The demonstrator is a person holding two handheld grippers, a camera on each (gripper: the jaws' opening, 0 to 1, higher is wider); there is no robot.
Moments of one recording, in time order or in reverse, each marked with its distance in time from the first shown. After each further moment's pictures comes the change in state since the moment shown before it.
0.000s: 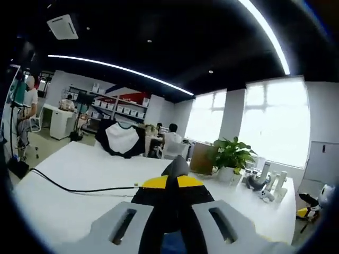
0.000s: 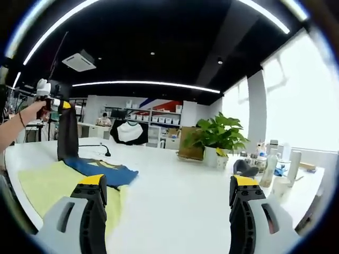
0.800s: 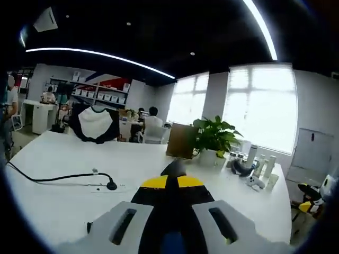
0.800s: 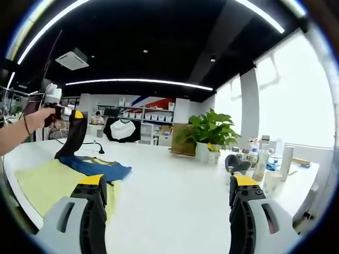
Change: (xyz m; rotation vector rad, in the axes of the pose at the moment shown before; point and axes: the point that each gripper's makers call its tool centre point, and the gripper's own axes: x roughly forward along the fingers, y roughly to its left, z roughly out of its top) left arm 0.069 -0.084 -0.074 0.003 0.123 -0.142; right arm -0.012 -0.014 -0.010 0.028 0.025 -0.049
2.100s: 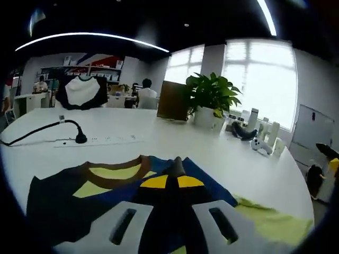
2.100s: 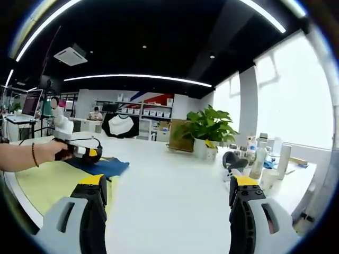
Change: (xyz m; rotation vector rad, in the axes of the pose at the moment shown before) left arm 0.047 -0.038 -0.161 0.049 0.207 -0.023; right arm -0.003 -0.005 -0.004 -0.013 0.033 -0.018
